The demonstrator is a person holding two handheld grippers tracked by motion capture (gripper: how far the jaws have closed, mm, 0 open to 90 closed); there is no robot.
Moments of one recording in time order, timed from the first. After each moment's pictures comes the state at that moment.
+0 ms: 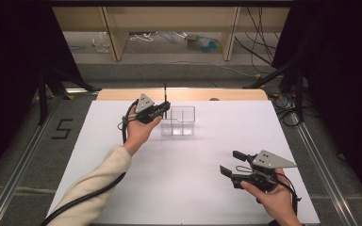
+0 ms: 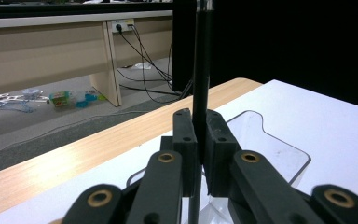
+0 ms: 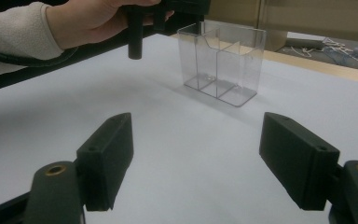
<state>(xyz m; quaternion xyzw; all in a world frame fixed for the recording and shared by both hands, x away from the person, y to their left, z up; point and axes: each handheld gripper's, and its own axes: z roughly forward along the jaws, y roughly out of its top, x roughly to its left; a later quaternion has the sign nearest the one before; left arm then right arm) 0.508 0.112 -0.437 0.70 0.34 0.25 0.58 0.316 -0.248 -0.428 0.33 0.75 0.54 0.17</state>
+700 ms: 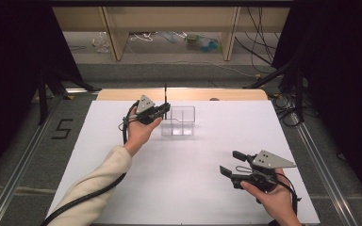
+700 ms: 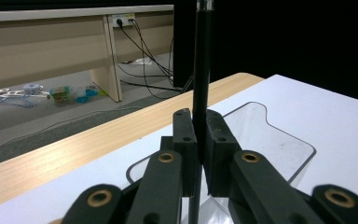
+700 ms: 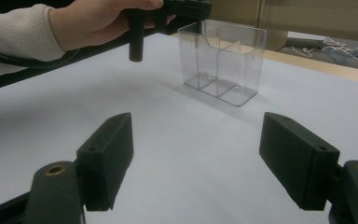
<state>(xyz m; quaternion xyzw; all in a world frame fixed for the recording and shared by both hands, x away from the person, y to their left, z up) 0.509 0.111 -0.442 0.70 0.34 0.25 0.57 0.316 -0.248 -0.429 0.33 0.76 0.54 0.17</state>
